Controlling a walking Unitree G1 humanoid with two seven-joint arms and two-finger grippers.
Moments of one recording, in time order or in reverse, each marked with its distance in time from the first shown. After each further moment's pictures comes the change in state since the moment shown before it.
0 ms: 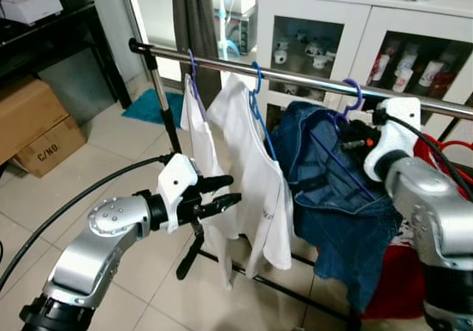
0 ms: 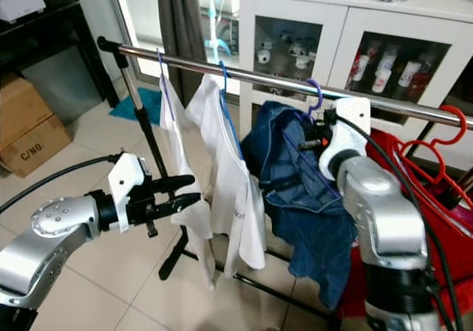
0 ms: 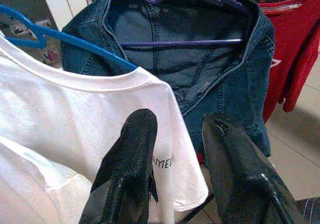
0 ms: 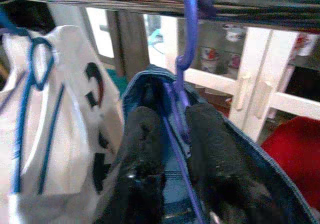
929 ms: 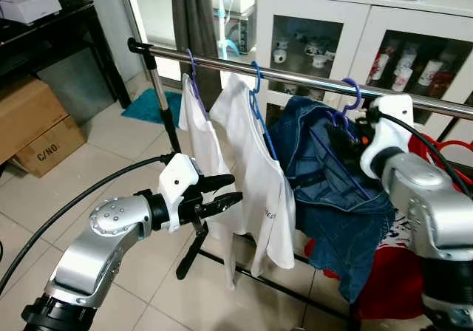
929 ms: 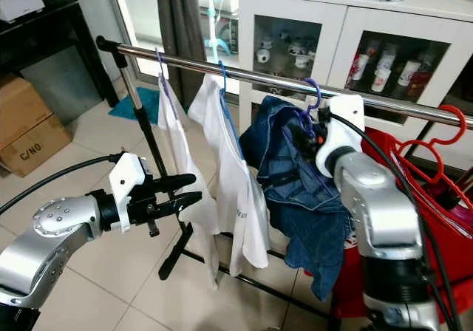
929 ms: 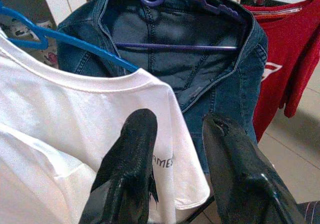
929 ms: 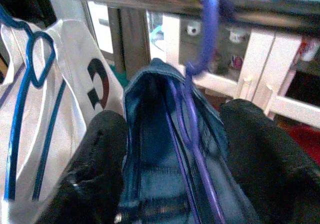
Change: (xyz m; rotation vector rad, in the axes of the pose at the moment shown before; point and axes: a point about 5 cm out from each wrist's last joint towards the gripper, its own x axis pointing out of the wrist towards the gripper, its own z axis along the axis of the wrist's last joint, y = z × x) left arm 0.002 0.000 0.001 -0.001 -0.010 0.004; right arm 0.019 0.003 0.004 -0.047 -0.006 -0.014
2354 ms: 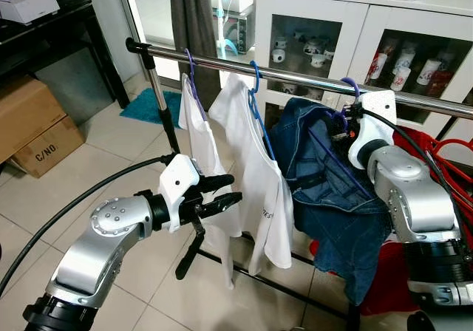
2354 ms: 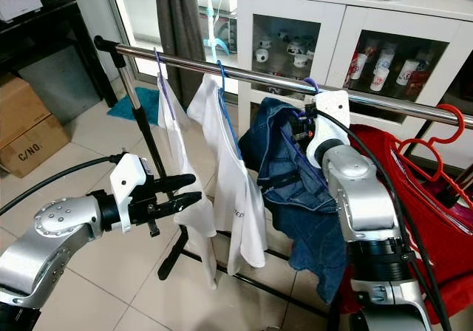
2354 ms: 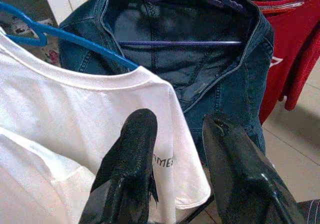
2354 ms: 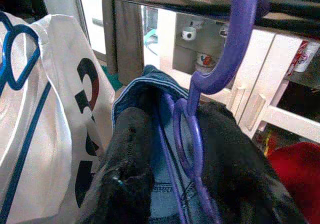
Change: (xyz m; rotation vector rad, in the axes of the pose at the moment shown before) left arm 0.001 0.001 -0.002 0.005 0.012 0.009; right arm 0.019 0.004 -0.006 -0.051 0.000 -0.012
